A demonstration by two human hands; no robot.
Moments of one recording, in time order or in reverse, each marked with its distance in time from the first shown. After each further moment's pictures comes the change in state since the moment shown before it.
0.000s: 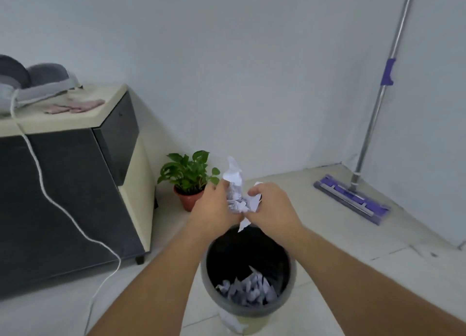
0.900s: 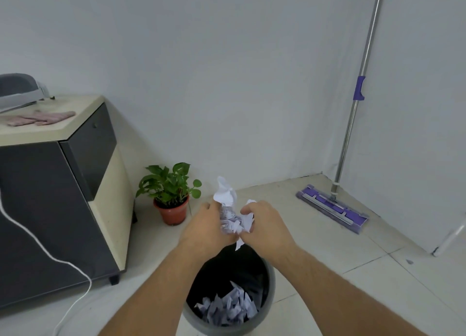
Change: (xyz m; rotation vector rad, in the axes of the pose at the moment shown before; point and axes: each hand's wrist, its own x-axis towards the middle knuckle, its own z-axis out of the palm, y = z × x) left_hand 0.007 0.028 0.032 -0.018 -0.107 0.015; right_hand -0.010 0.031 -0.027 -0.063 -0.057 0.014
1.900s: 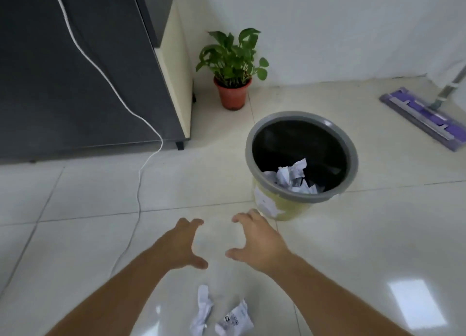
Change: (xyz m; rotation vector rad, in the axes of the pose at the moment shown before) left_hand -0.250 -0.261 0.091 0.087 -0.537 -0.455; right_hand -0.163 0.022 0.257 -0.070 -0.621 -0.043
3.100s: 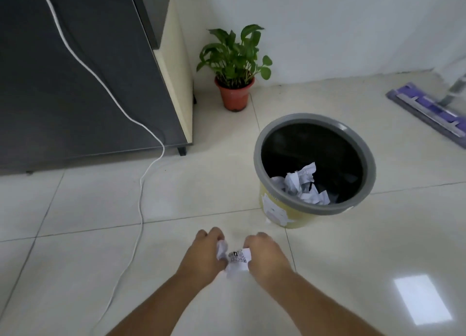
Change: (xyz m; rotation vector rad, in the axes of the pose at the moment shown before) left_hand 0.019 0.016 0.031 -0.257 0.190 0.068; right_hand 0.022 -0.012 0.026 -0.106 -0.132 0.226
